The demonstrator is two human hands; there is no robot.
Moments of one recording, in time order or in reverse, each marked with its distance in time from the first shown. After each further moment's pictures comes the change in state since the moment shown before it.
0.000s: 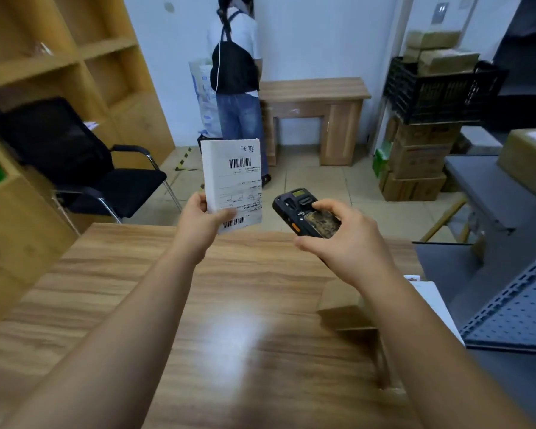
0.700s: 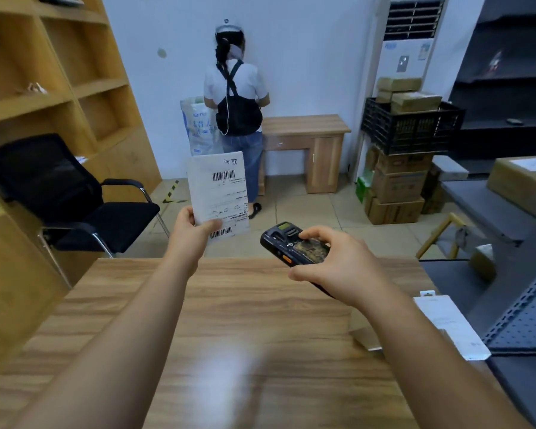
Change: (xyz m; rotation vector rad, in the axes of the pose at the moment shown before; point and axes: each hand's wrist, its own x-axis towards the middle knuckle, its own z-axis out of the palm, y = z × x) left_hand 0.051 0.000 -0.104 -0.089 -0.014 0.046; right_hand -0.025 -0.096 0.060 -0.112 -0.068 0.033
